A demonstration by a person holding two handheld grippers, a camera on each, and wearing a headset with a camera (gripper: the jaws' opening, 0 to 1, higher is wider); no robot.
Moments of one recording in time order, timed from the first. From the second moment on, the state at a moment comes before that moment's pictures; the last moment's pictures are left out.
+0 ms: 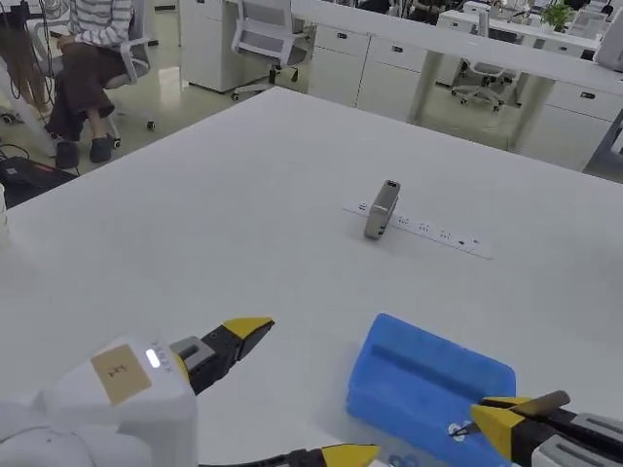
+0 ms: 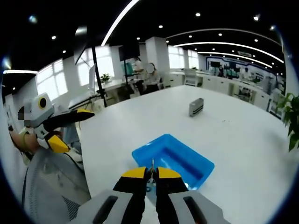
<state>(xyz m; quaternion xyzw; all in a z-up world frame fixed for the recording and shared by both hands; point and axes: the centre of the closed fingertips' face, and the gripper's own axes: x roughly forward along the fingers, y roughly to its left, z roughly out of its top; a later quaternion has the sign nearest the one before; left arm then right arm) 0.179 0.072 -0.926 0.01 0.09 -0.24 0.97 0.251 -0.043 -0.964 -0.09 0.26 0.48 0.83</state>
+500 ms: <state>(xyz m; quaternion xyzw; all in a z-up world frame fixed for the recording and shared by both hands) 0.179 0.073 -0.928 0.01 0.09 -0.24 0.97 0.280 -0.047 -0.978 -0.10 0.30 0.47 0.83</state>
